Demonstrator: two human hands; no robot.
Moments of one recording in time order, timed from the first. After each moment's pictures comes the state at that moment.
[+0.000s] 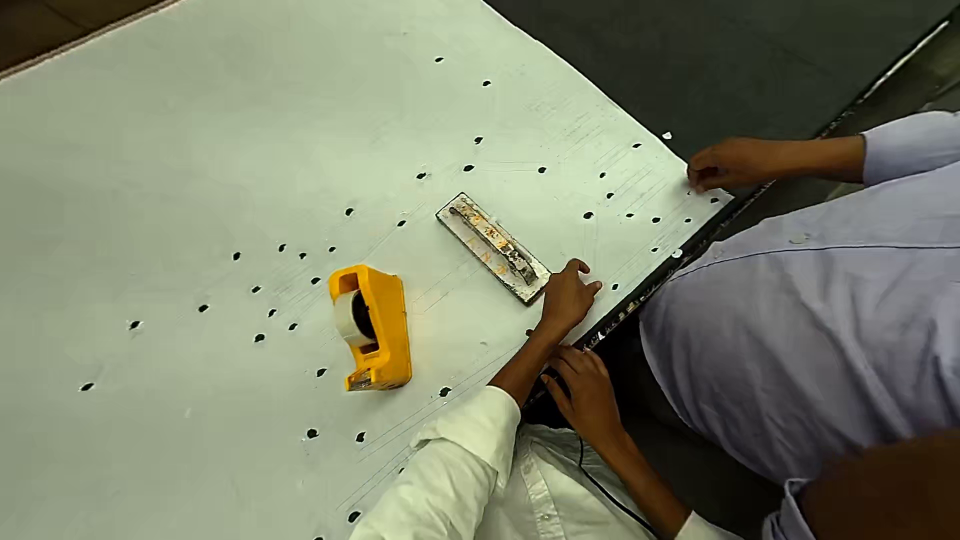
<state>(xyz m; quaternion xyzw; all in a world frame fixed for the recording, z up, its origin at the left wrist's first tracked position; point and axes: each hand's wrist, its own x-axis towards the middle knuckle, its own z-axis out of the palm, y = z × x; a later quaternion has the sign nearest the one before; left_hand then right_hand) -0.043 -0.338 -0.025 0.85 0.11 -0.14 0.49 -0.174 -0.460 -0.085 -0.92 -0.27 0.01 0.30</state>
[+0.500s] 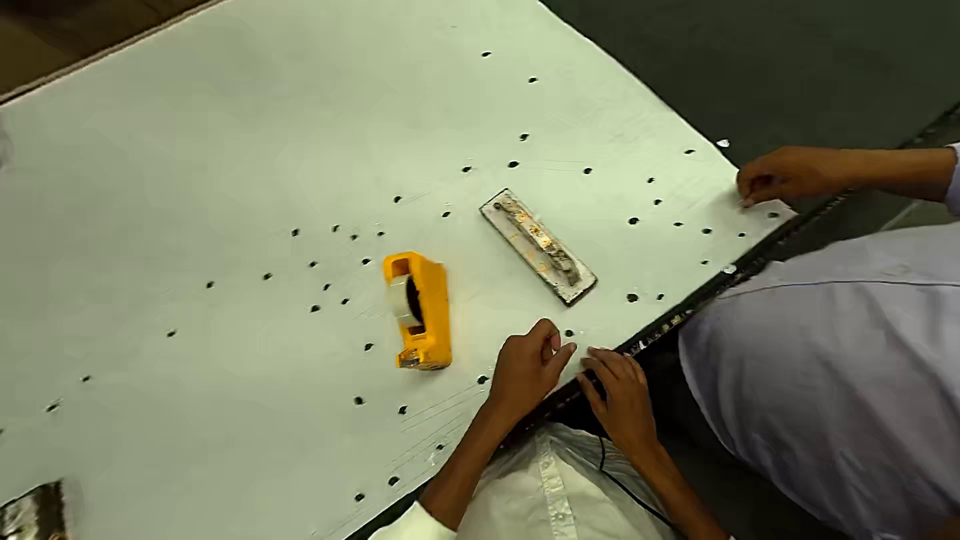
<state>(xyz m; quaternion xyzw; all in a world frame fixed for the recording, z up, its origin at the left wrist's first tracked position) -0.197 -0.250 0.019 0.89 0.09 0.02 0.44 -0.177 -0.448 -0.070 -0.92 -0.27 0.00 0.30</state>
